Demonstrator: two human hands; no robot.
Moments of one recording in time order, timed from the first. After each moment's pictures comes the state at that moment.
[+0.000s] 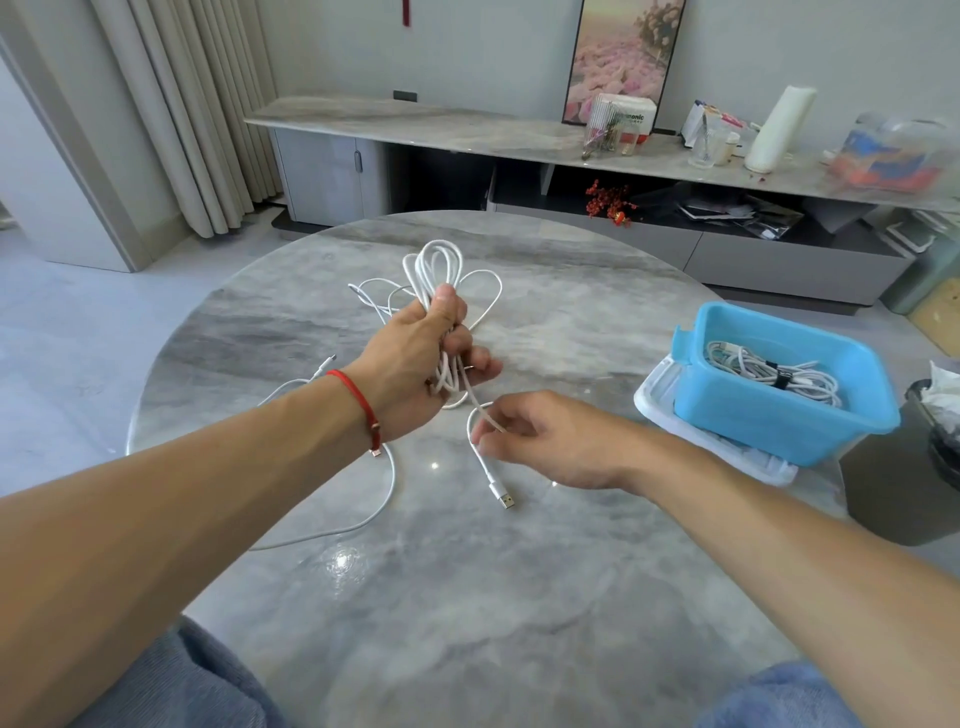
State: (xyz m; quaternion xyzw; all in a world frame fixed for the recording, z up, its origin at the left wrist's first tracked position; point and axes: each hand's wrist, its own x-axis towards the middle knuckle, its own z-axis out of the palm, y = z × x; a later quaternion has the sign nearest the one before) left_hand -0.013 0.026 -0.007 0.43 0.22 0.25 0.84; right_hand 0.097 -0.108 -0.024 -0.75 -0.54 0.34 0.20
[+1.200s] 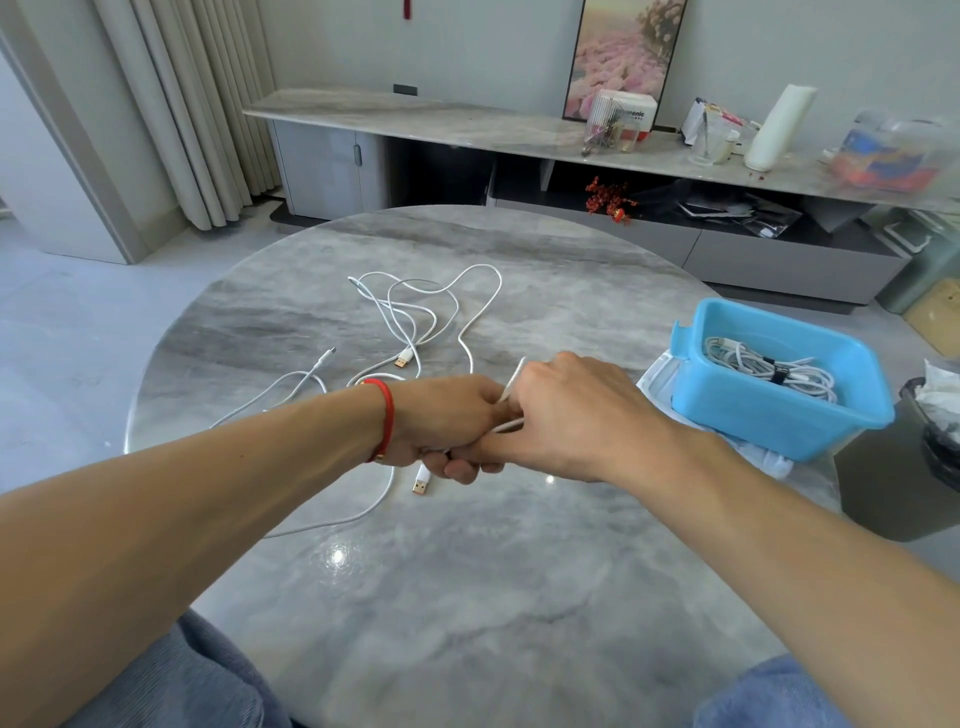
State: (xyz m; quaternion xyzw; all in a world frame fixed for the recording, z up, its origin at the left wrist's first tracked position) left_hand -0.024 -0.003 -0.001 0.84 0.26 -0.12 0.46; right_hand 0.074 -0.111 0.012 -0.79 -0.61 0.01 0.04
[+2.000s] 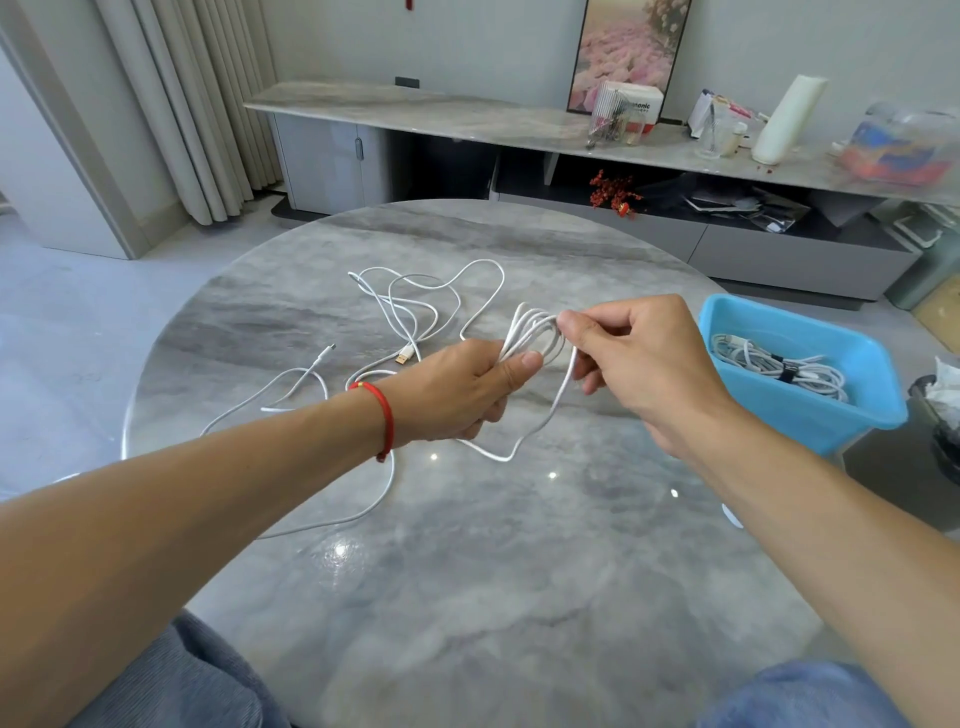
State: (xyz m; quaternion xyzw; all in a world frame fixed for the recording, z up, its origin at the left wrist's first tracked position) left_hand -0.020 0.014 -0.018 0.84 0.17 0.05 0.52; right_hand 0.125 -0.116 0.006 -0.77 -0.36 0.14 0.50
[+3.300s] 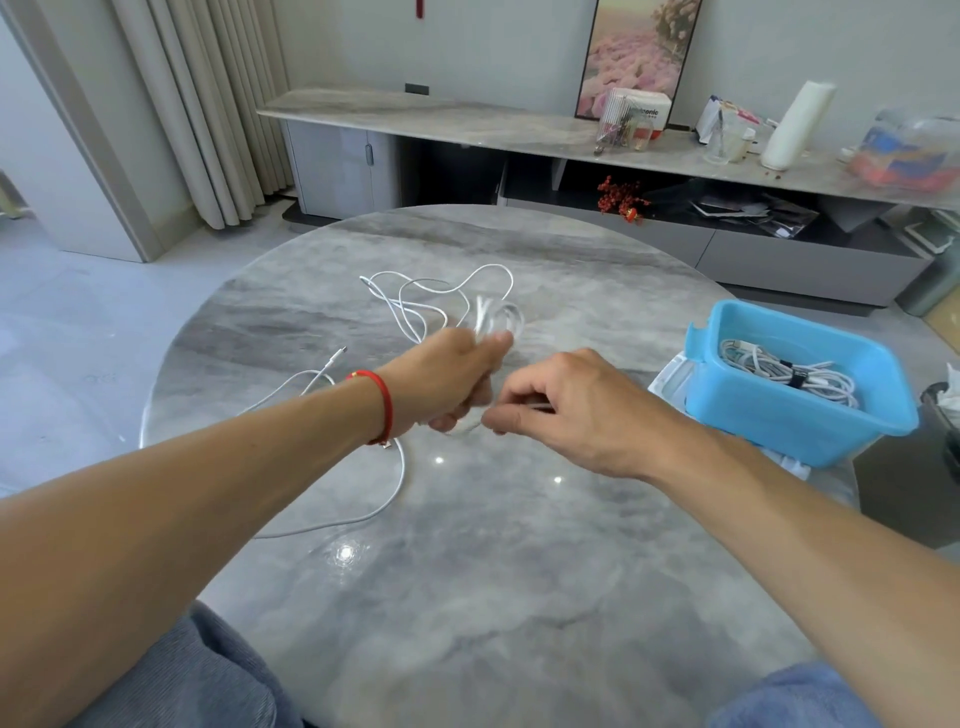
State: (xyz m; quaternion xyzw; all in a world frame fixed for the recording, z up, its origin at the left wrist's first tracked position) left_hand -0.019 0.034 -0.025 0.76 0.27 0.08 0.59; right_hand 0.094 -0.111 0.002 -0.73 -0.63 0.15 0.20
